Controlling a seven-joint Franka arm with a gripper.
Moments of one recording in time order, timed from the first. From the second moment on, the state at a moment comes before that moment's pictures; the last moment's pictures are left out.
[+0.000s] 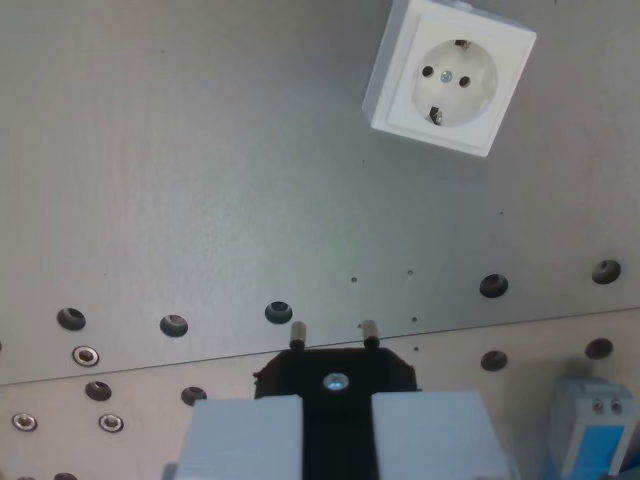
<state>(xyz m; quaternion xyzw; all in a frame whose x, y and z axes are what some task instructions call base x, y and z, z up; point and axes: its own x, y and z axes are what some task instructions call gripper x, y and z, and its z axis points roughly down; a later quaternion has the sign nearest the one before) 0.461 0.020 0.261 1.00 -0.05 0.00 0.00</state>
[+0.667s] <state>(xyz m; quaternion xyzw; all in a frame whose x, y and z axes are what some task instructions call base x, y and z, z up) 0.461 0.020 0.261 1.00 -0.05 0.00 0.00</state>
